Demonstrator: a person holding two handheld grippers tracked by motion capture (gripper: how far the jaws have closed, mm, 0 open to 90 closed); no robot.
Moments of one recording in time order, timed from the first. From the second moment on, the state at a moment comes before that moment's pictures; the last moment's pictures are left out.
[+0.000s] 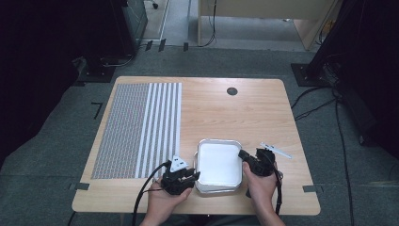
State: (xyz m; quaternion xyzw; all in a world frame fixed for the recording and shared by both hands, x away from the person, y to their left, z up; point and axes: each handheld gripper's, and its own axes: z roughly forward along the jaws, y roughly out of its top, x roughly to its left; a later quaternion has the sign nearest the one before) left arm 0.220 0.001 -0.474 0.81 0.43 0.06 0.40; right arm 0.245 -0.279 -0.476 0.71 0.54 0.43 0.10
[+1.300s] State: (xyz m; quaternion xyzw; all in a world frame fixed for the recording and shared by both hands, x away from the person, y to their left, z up) left arm 0.241 0.046 -0.458 0.78 0.48 0.03 0.40; right arm 0.278 -0.236 -0.464 0.71 0.56 0.42 0.08
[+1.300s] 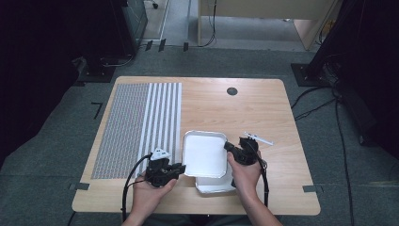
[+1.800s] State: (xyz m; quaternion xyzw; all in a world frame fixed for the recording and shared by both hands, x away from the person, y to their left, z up) left arm 0.252 0.079 -0.449 0.77 0.49 0.05 0.40; right arm 0.303 -0.198 -0.455 0.70 0.57 0.43 0.07
